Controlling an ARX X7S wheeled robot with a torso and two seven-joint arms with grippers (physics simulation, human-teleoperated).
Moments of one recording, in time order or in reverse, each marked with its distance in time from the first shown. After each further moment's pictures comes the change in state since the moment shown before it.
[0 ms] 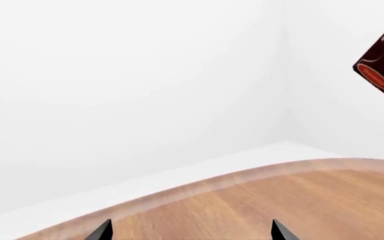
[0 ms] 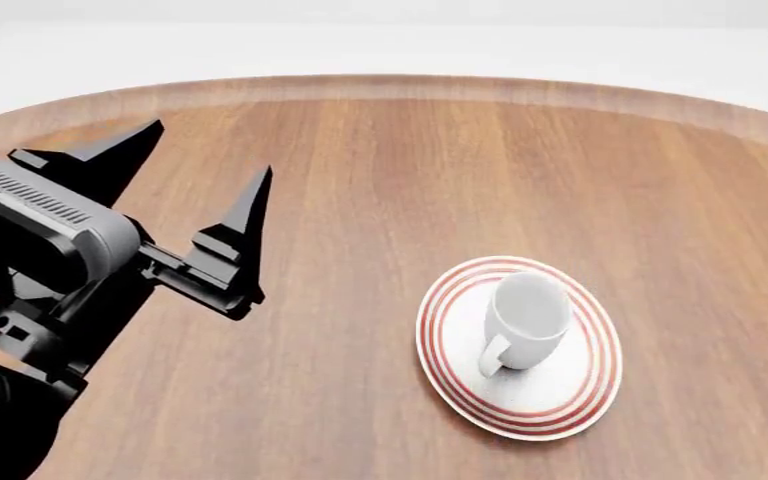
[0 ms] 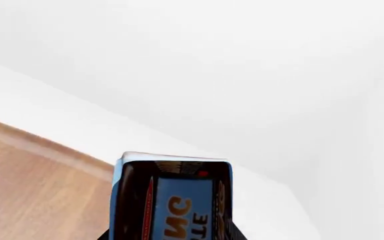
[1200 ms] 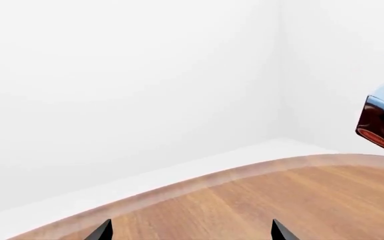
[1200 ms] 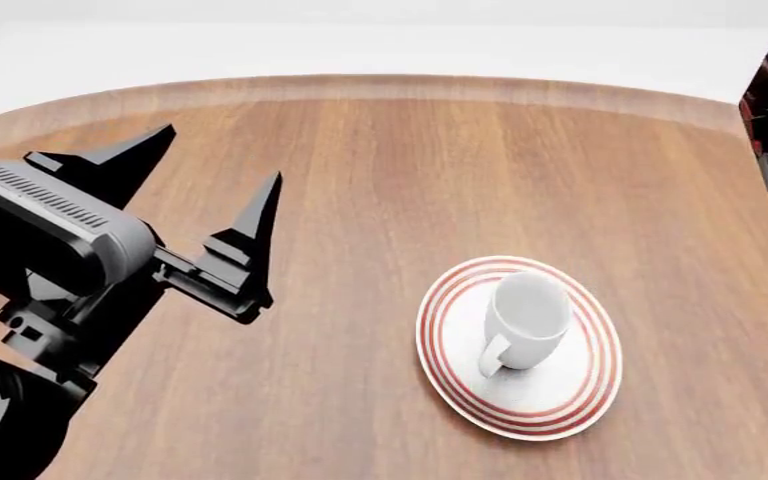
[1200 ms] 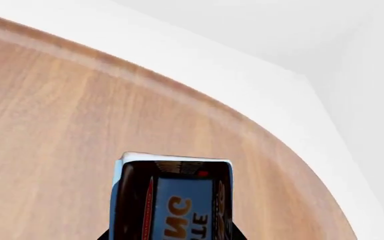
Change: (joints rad) left arm 0.003 0.021 -0.003 -0.004 0.005 -0.022 0.007; right arm -0.230 -0.247 -0.024 0.590 -0.023 0.110 -0.256
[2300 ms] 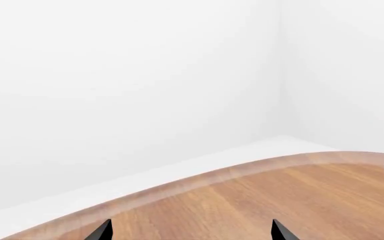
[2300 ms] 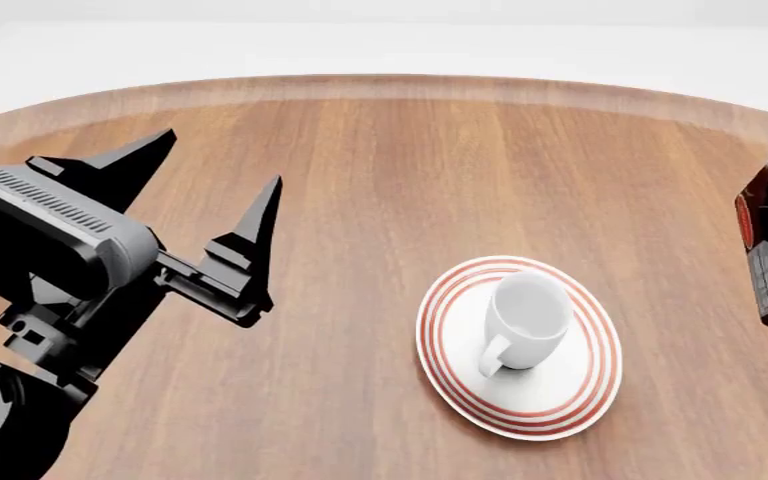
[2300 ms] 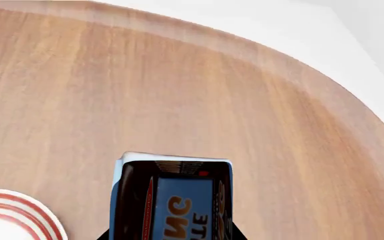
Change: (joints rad) left arm 0.014 -0.001 -0.006 0.003 0.006 -0.005 -0.002; right arm -0.215 0.192 0.068 -0.100 0.171 -0.062 0.068
